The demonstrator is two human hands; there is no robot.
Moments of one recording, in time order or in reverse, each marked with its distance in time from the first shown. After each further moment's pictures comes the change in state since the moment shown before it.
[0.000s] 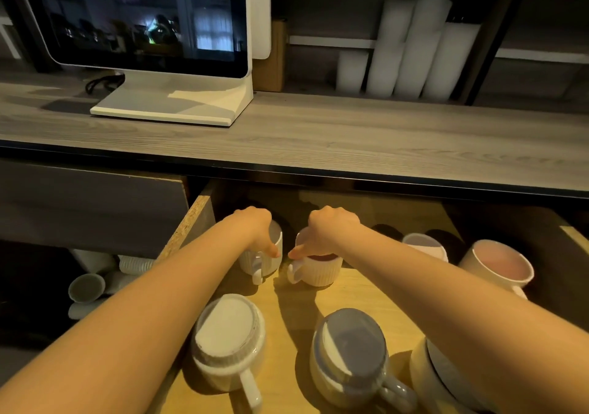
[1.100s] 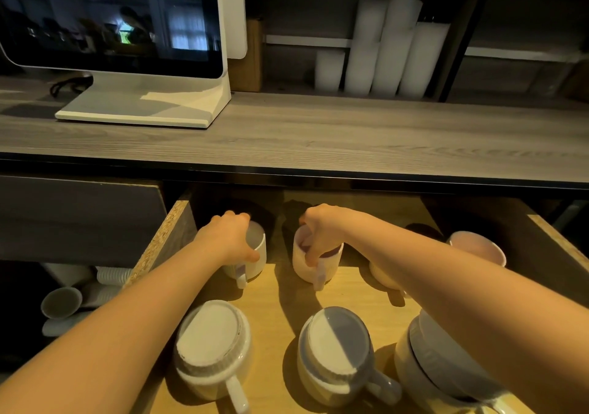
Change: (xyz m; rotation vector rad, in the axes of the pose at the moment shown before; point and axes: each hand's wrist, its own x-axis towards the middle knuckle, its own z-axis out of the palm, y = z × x) left_hand -0.003 -0.014 0.015 -0.045 0.156 0.049; right_hand 0.015 0.034 0.000 0.004 -0.177 -0.188
